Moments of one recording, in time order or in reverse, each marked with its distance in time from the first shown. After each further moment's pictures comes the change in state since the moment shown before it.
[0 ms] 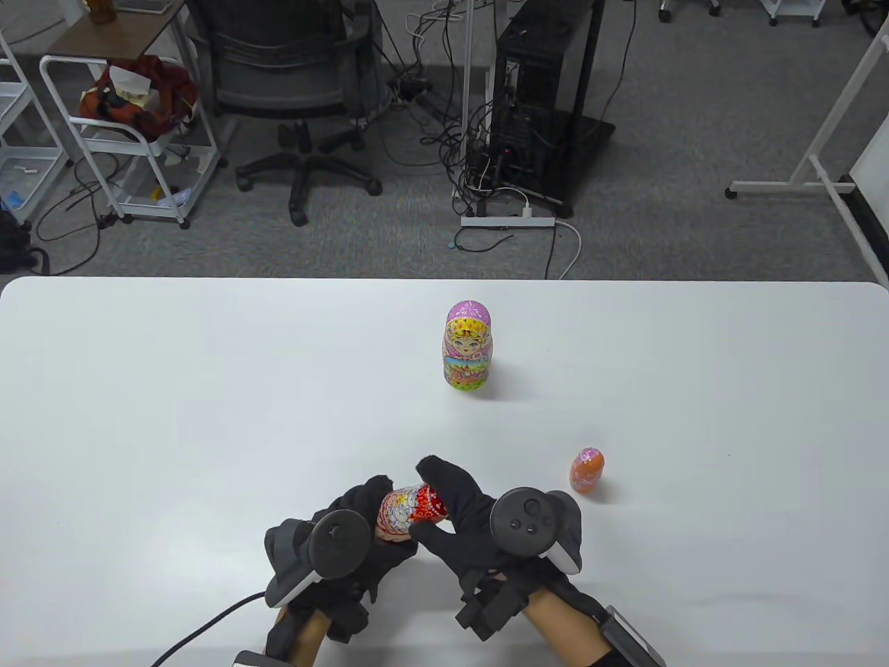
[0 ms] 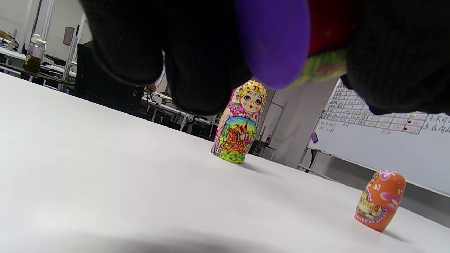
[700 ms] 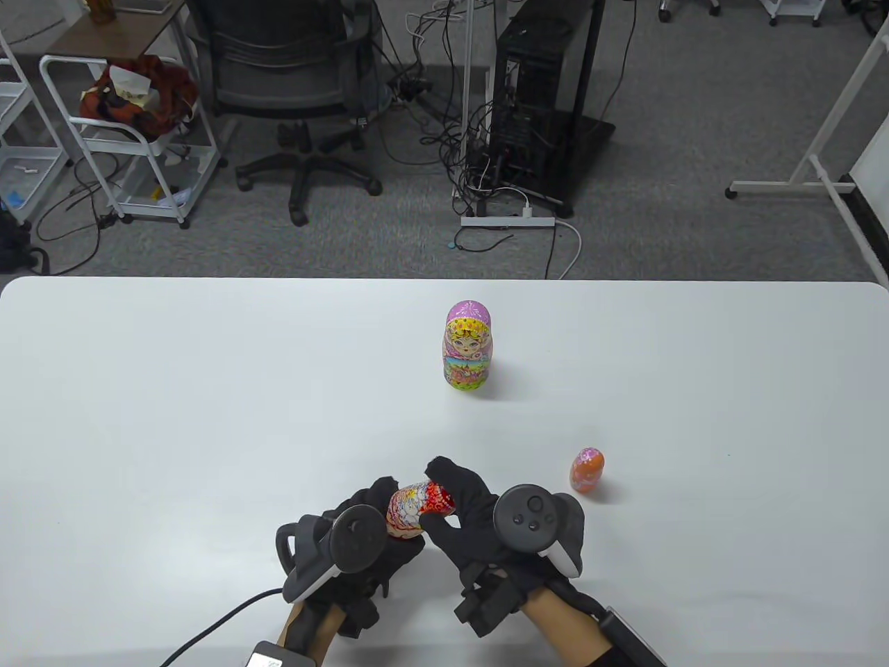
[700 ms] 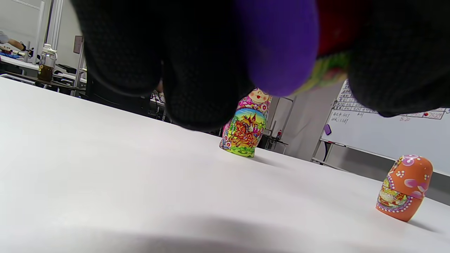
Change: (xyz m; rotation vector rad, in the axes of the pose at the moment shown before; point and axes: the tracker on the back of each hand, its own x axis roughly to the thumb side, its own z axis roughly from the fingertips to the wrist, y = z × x) left_hand 0.010 -0.013 -0.010 -0.025 0.038 -0.082; right_hand -0.007 -0.001 0.003 -0.068 0.084 0.055
